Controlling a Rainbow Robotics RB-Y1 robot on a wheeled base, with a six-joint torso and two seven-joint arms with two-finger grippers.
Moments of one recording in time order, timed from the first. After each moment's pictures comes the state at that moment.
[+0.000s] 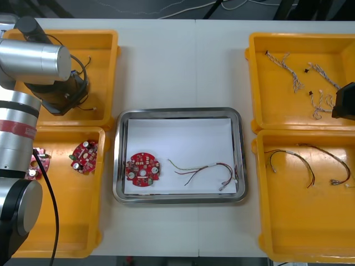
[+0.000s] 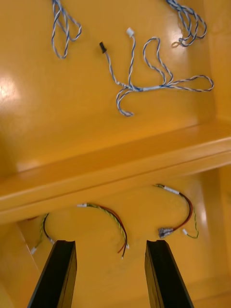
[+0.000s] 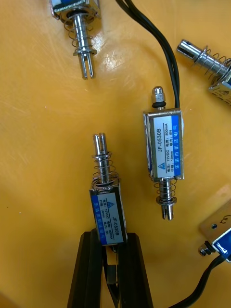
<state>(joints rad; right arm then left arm) -0.44 -0.88 -0.09 -2.03 -0.79 1.88 0.89 -0.75 0.36 0.13 -1.25 0.13 1.48 -0.67</state>
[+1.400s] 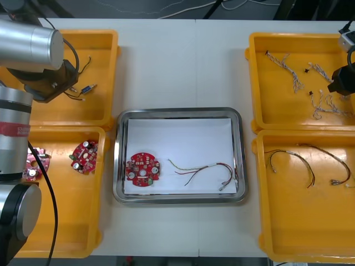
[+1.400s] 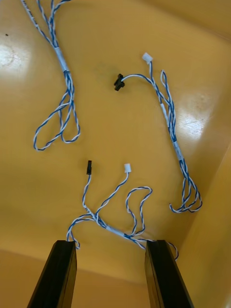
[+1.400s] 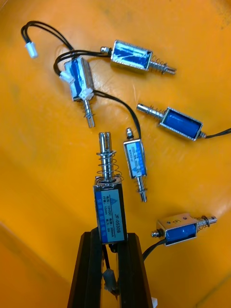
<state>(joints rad) -0.72 -0.88 0.05 -1.29 -0.81 1.41 1.84 -0.72 0.36 0.13 -1.50 0.03 1.62 -0.74</state>
